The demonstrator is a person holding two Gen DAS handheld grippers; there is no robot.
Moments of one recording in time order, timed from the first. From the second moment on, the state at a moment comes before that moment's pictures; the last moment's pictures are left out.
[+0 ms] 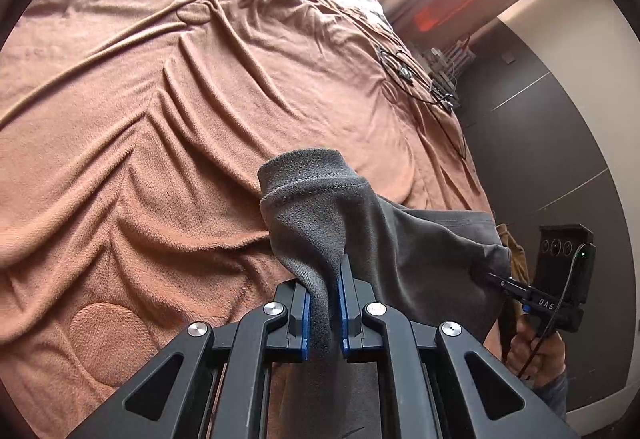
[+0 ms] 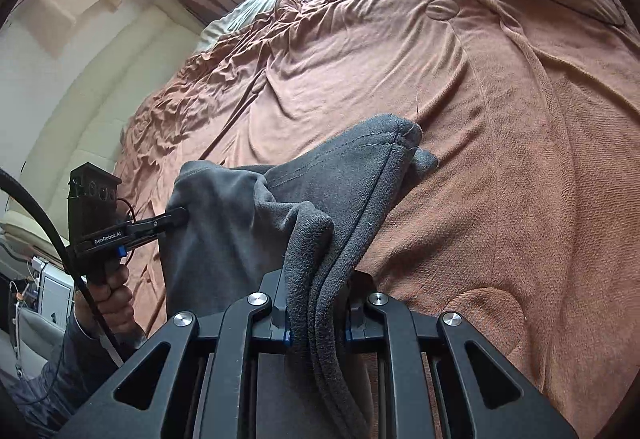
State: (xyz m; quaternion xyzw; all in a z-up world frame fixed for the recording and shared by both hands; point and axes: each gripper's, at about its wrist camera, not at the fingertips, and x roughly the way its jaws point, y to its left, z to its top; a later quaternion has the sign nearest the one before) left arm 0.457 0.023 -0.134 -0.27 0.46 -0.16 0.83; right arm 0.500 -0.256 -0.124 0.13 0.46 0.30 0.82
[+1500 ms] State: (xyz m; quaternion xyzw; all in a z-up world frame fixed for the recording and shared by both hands) left arm 0.264 -0.020 0.045 -0.26 0.29 -0.23 0.89; right arm 0.225 -0.329 0.021 0.07 0.27 0.29 0.92
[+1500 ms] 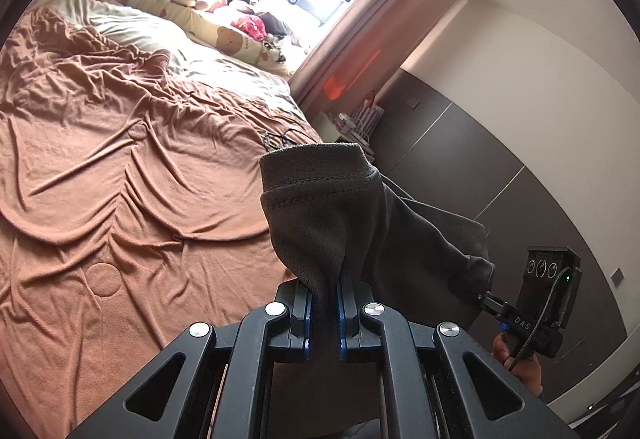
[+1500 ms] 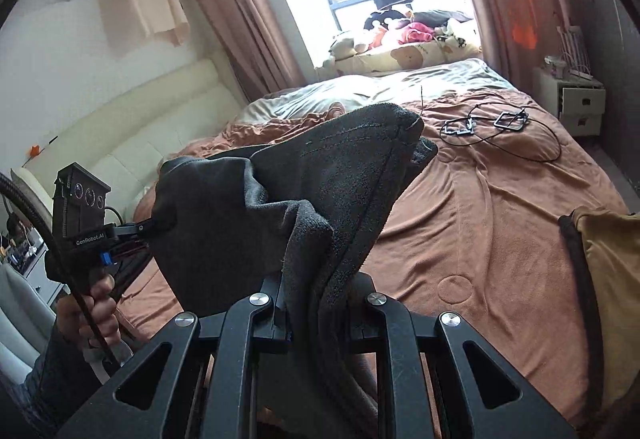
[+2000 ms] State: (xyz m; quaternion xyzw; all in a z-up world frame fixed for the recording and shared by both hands) left arm 0.216 -0.050 0.107 -0.24 0.24 -0.26 0.90; right arm 0.185 -0.353 0.046 0.05 0.22 0.29 0.93
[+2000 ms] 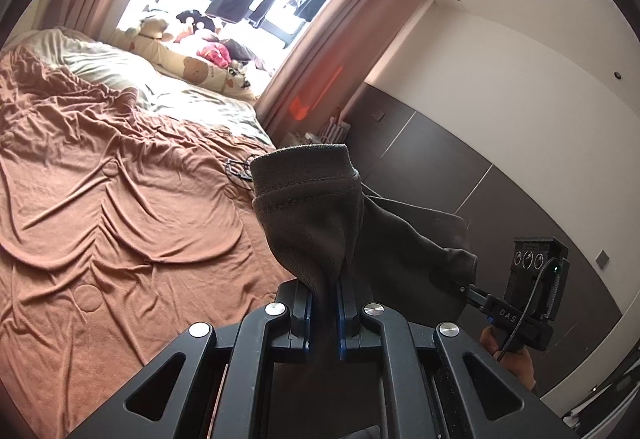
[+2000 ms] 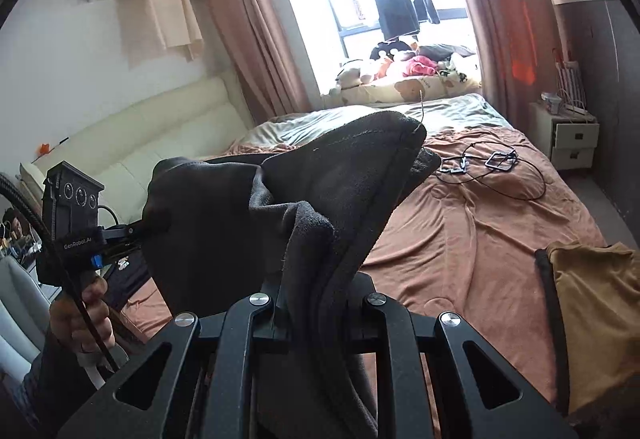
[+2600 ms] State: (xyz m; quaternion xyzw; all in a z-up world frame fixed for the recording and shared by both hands) left arm 0.238 -0.164 0.146 -0.18 0.24 -0.35 0.89; right arm 0.157 -0.454 0.054 0.06 0.18 0.22 0.96
